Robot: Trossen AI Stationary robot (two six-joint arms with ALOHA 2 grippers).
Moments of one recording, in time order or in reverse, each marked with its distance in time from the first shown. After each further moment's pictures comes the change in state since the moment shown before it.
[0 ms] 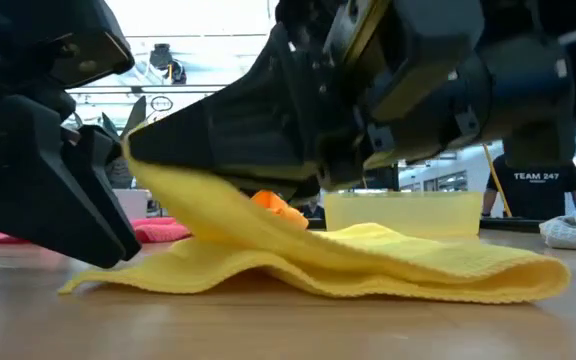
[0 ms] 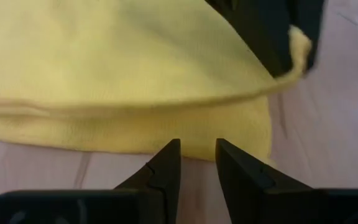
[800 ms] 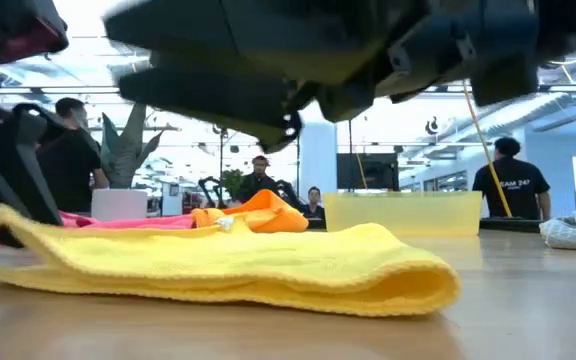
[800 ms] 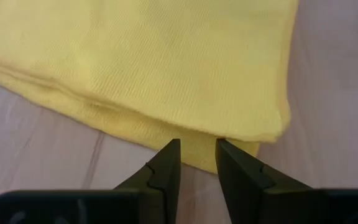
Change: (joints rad) left arm -0.107 -0.082 0.000 -0.247 -0.076 -0.176; right arm -0.024 -0.145 0.032 -0.295 -0.218 -0.097
